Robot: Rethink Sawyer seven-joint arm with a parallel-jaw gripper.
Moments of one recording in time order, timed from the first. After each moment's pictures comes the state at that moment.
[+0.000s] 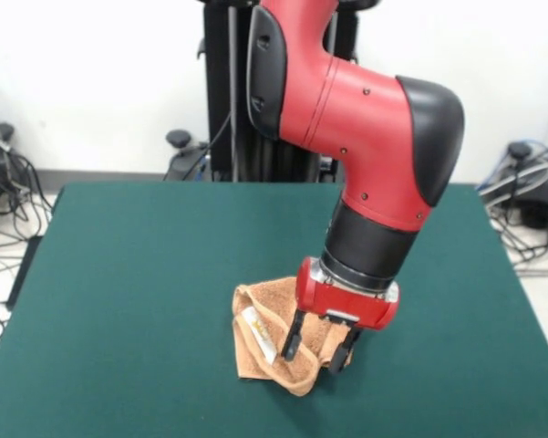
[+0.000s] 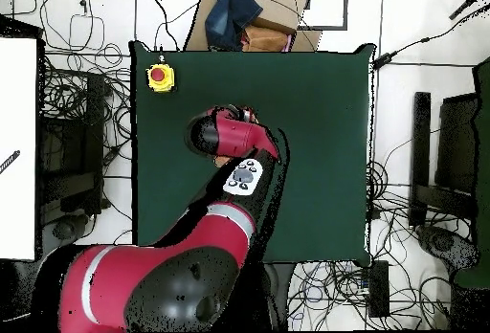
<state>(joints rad) 0.11 -0.10 -0.37 1.24 0.28 0.16 1.59</state>
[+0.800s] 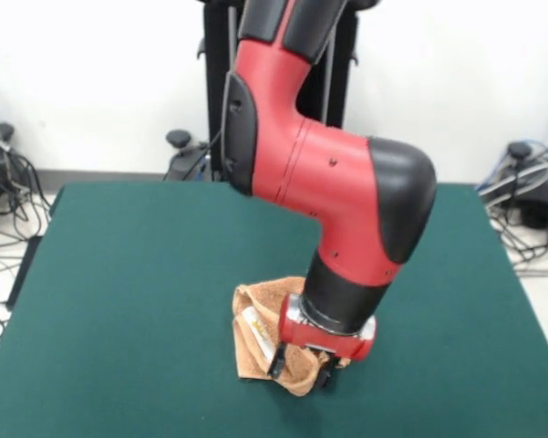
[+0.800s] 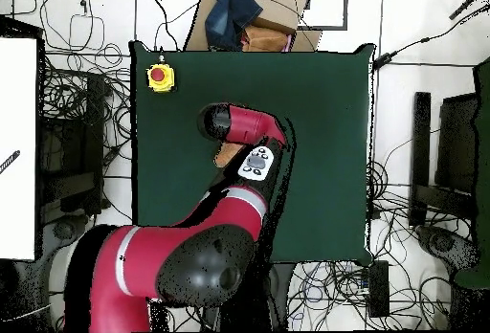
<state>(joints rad) 0.06 0.03 -0.37 1.06 0.32 0.41 1.59</state>
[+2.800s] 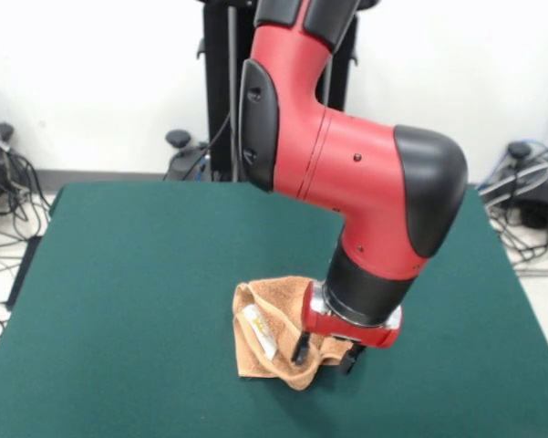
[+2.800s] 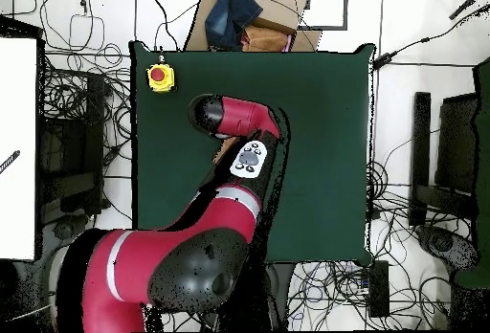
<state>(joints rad) 0.08 0.00 -0.37 1.03 0.32 0.54 1.59</state>
